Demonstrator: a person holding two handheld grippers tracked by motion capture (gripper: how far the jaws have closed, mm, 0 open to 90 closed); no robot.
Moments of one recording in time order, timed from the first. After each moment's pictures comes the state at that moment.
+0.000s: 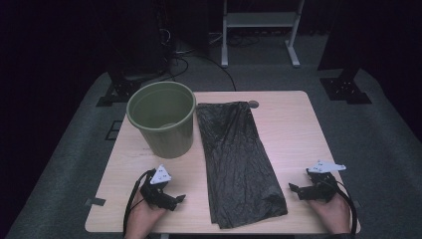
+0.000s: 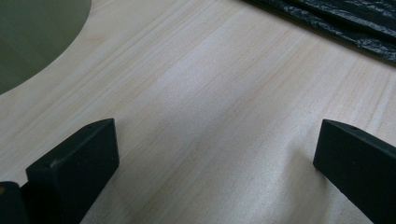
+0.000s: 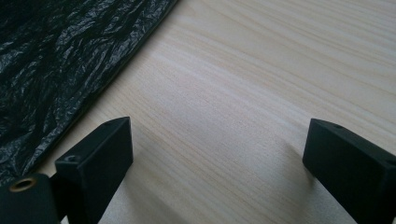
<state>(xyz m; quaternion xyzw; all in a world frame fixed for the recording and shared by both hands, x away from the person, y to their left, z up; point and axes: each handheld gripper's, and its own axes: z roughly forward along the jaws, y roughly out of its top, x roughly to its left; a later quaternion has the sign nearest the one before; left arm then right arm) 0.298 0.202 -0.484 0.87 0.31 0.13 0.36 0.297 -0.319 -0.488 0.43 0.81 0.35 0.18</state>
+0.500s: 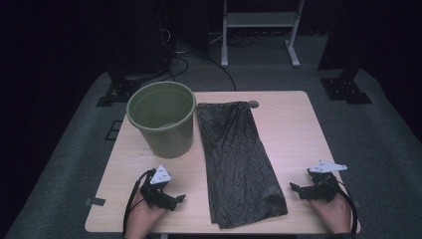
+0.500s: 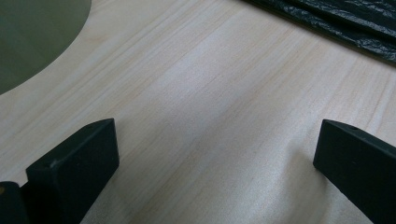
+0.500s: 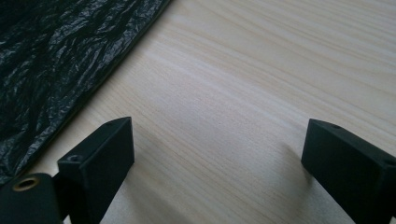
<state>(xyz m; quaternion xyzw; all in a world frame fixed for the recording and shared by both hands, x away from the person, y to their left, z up) 0.298 0.202 -0.484 0.87 0.31 0.13 0.36 0.297 -0.321 -0.487 0.44 0.81 0.35 0.19</state>
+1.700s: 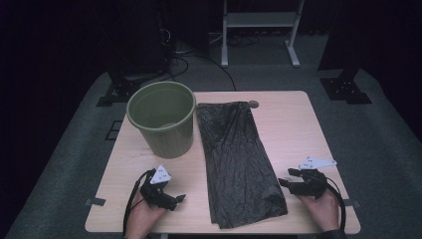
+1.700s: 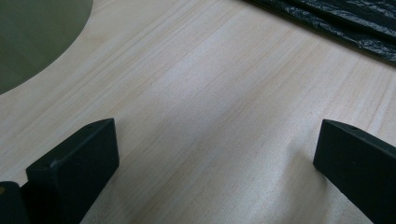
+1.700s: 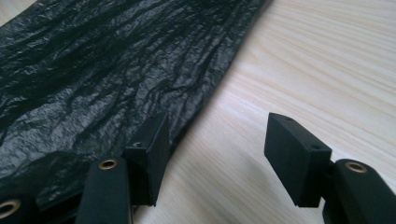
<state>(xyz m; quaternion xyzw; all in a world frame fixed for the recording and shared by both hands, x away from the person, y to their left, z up) 0.298 0.202 -0.484 0.87 0.31 0.13 0.36 0.302 -0.288 -0.471 0.41 0.81 0.39 0.14</state>
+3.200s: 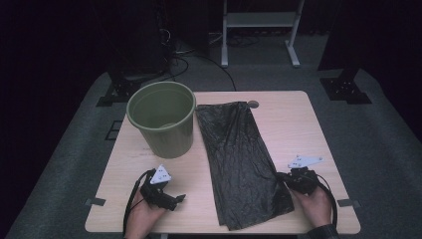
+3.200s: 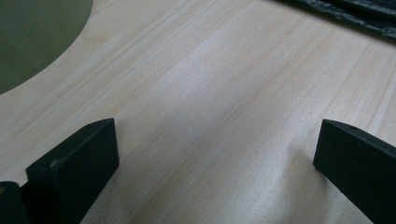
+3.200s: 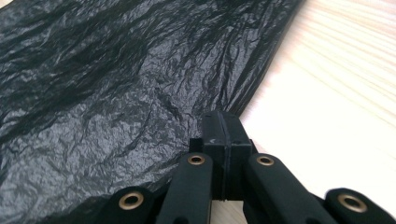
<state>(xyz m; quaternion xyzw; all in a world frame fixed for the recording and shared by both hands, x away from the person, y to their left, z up) 0.298 0.202 -0.484 0.87 0.31 0.13 0.36 0.310 -0.266 -0.471 0.39 0.84 0.36 0.14</state>
